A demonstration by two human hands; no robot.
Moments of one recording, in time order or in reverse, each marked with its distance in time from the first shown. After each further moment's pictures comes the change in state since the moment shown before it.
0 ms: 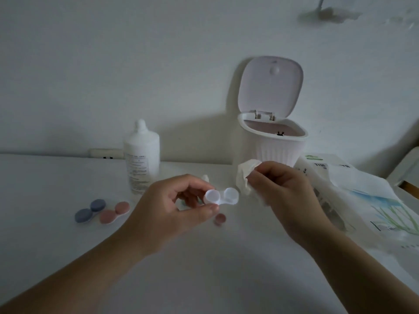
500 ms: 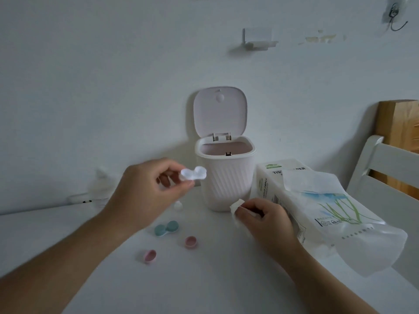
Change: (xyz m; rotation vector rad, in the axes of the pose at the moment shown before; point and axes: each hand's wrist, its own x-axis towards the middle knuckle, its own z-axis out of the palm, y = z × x) left_hand 0.070 0.064 0.010 0.522 0.097 0.255; right_hand -0.019 0.061 -0.043 -0.235 0.251 0.083
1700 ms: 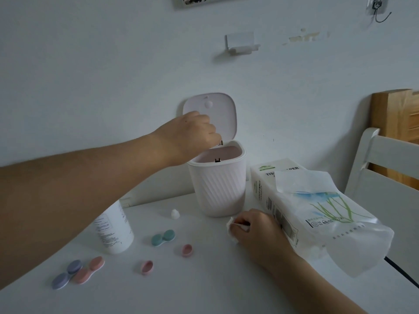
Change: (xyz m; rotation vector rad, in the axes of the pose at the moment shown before) left_hand 0.145 0.029 0.034 0.996 -0.357 0.920; right_hand 0.003 0.019 0.001 -0.331 -0.100 -0.051
